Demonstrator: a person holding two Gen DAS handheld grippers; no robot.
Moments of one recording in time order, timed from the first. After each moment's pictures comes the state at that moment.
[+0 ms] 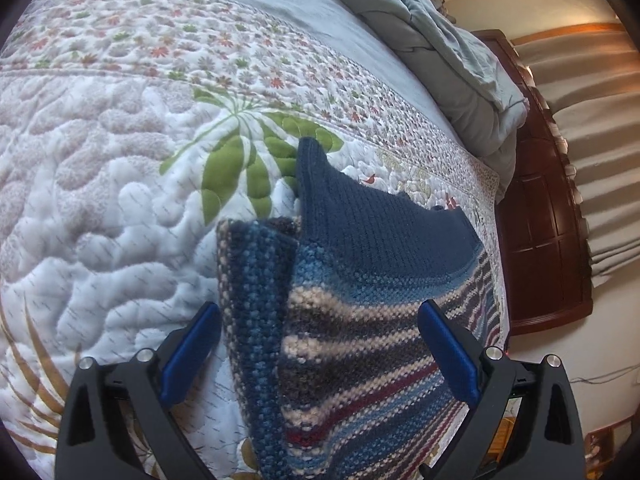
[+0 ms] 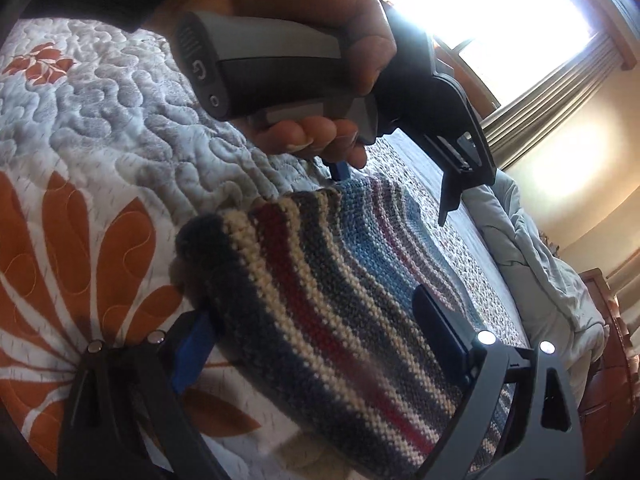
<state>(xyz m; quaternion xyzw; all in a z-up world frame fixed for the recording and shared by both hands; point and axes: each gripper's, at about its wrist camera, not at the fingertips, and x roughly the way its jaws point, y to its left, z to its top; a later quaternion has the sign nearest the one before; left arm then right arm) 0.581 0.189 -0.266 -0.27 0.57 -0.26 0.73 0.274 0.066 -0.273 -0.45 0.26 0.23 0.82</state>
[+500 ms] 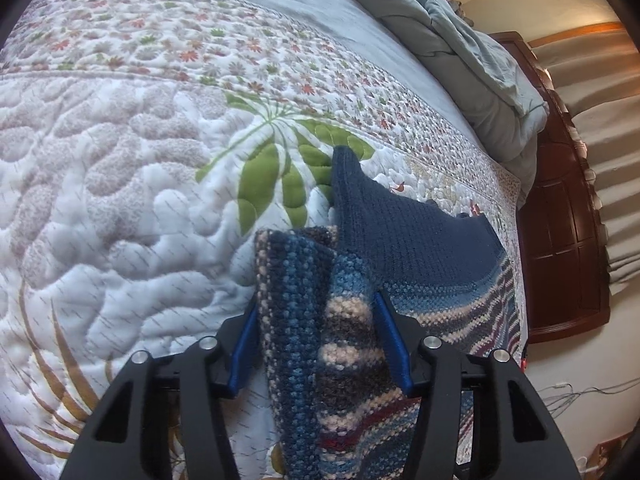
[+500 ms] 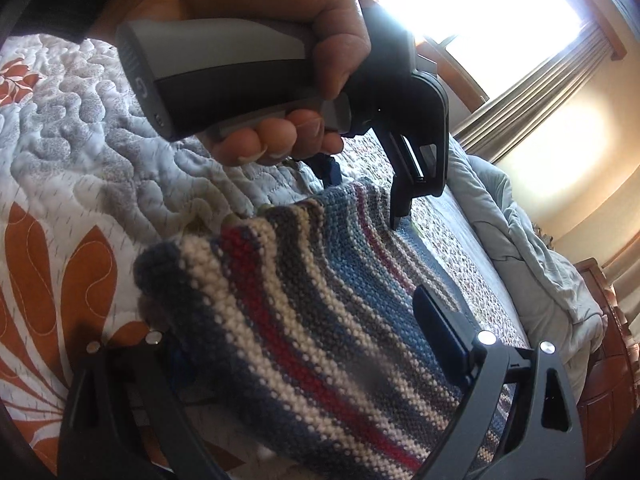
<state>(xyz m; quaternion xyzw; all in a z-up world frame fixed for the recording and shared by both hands) 0.585 0.200 -0.270 -0.25 0.58 -0.23 0.74 0.315 0.068 -0.274 -0.44 0.26 0.21 0.84</state>
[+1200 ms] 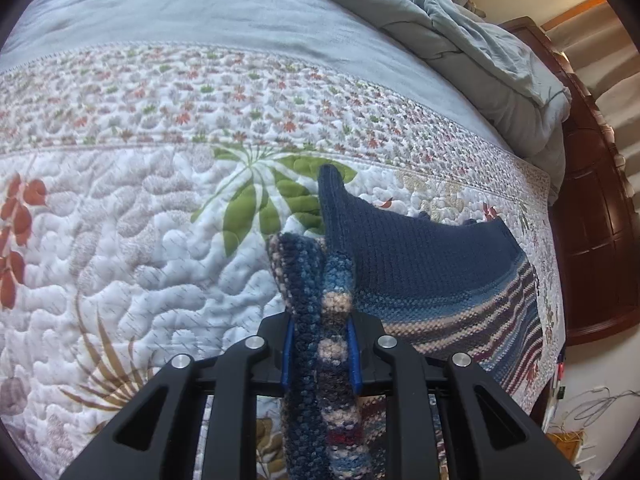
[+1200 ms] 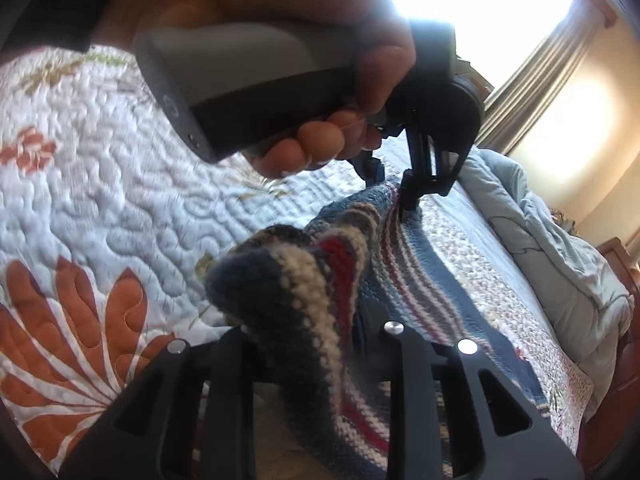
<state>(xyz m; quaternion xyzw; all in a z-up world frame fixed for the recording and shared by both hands) 0.581 0.172 -0.206 -0.18 0.58 -0.16 0.78 0.332 0.048 -0.222 -0.37 0.28 0.25 0.85</state>
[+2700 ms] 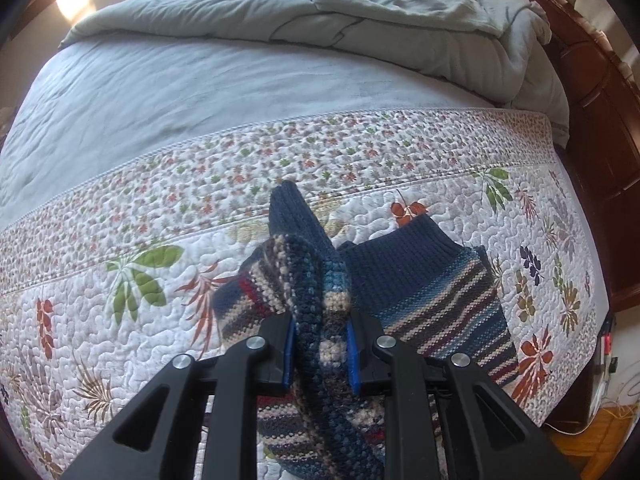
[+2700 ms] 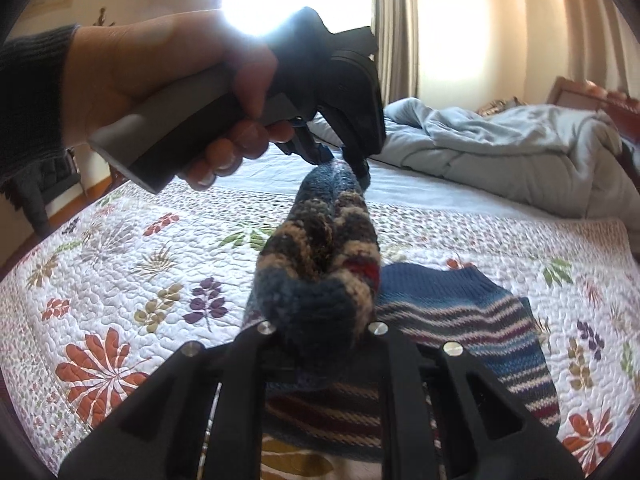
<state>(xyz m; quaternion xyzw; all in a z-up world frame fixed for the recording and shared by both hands) 0.608 -0.071 -0.085 0.00 0.59 -0.14 0.80 0.339 -0.190 -0.122 -0.07 0.29 0.19 0.93</state>
